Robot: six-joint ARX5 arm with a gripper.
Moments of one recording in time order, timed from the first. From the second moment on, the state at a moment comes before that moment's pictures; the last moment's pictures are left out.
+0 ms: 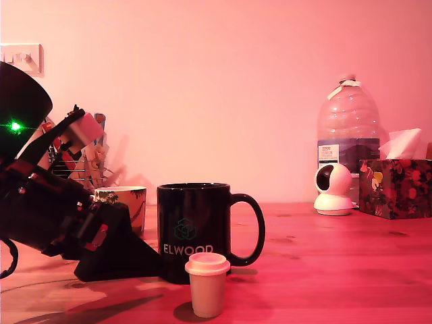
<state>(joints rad) -0.55 1.68 0.36 0.74 0.43 0.15</state>
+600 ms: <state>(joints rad) -0.56 1.65 0.36 0.68 0.43 0.20</state>
